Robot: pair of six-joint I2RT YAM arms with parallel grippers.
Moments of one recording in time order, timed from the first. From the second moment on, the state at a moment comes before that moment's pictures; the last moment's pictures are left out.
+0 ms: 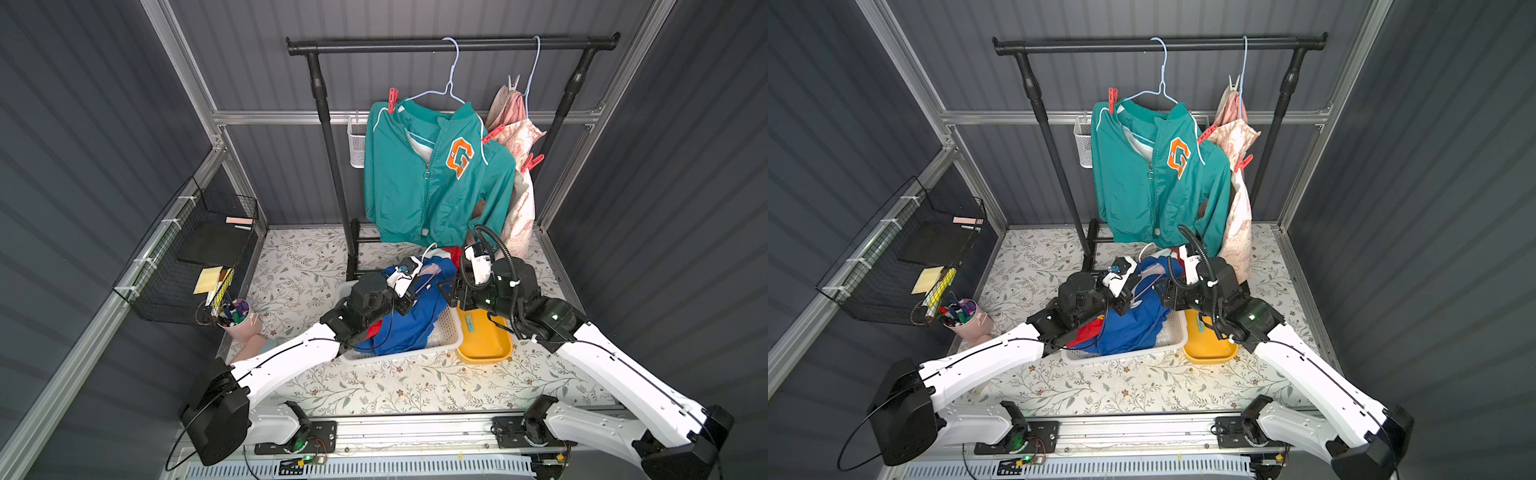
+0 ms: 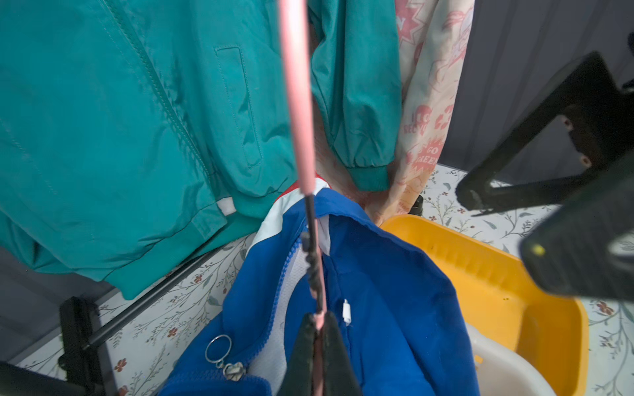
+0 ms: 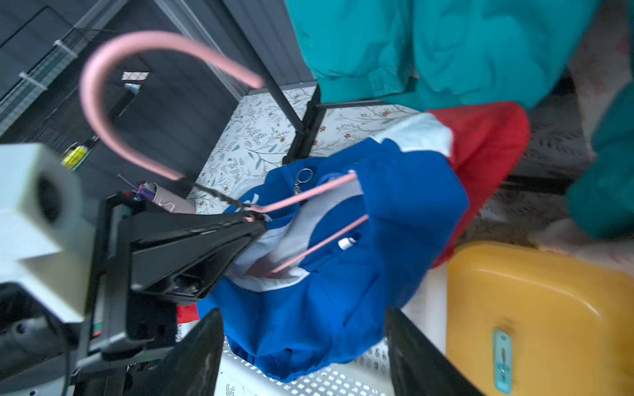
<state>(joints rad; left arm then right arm) -0.76 1.32 0.90 0.21 0.04 0.12 0.68 1.07 1.07 -0.45 -0.07 0.46</state>
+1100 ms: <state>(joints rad) -0.74 1.34 0.99 0.18 0.15 0.10 0.68 1.30 1.15 -0.22 -0.05 0.29</state>
